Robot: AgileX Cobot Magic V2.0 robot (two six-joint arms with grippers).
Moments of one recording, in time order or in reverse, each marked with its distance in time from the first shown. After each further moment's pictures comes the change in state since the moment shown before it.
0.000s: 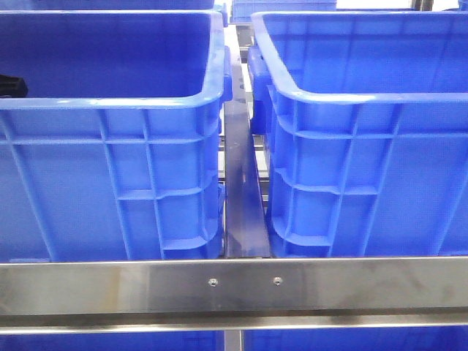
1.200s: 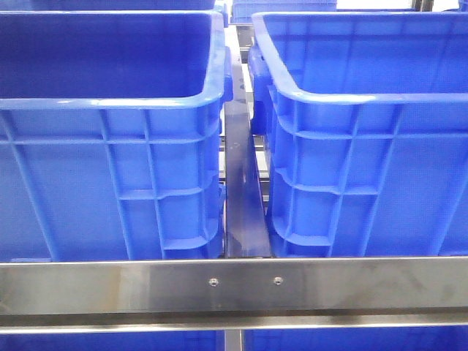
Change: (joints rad) left arm -0.346 -0.649 0.079 -0.024 0.218 0.094; right arm 0.000 0.000 0.000 0.000 0.002 0.000
